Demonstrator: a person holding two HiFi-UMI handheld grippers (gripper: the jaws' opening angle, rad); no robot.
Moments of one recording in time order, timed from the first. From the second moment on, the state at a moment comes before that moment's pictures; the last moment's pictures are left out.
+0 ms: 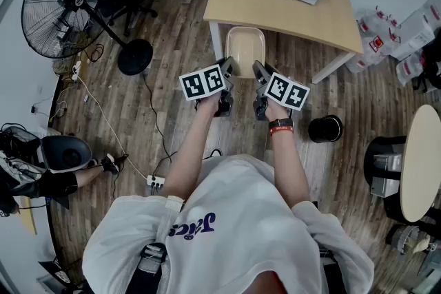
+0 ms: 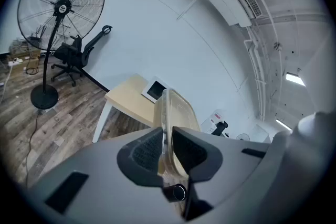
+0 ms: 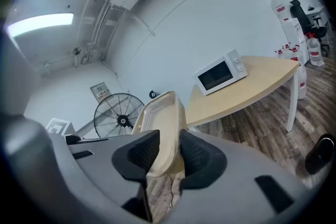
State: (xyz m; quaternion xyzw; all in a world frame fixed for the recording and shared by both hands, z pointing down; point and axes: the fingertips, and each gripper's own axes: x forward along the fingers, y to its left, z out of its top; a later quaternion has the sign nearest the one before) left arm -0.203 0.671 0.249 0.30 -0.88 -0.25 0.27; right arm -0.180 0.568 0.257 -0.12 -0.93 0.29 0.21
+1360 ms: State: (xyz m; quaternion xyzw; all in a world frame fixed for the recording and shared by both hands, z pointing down) left arm -0.132 0.437 0.261 0.42 -0.83 -0.16 0.33; right arm -0.076 0.352 0.278 0.00 -0.92 0.35 0.18
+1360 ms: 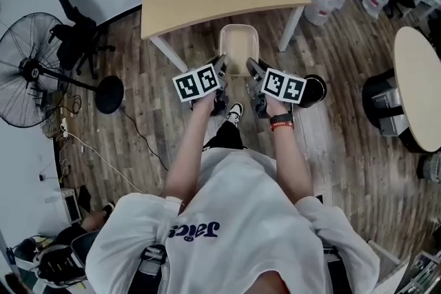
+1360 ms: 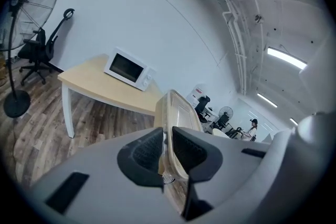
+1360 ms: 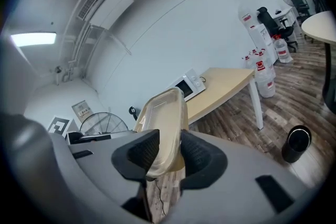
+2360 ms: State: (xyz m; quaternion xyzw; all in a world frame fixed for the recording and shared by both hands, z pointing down) left arm -0.113 0.166 0.268 0.62 -0.69 -0.07 0.37; right arm -0.019 0.124 0.286 0.26 -0.88 0.40 0.09
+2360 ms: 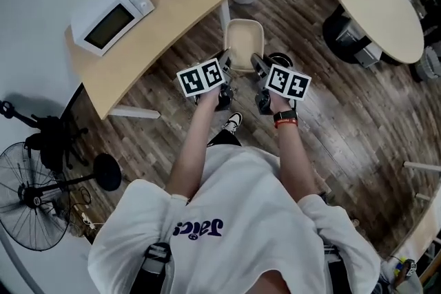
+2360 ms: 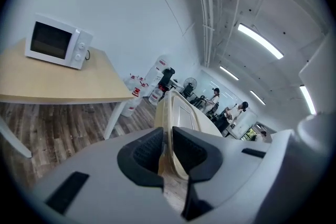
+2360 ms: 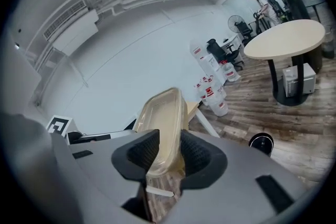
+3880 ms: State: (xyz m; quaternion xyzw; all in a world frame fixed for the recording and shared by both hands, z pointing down) left arm -0.122 -0.079 0.317 0.76 -0.50 0.03 0.41; right arm -0.020 -0.073 0.324 0.49 -0.76 0.42 0.04
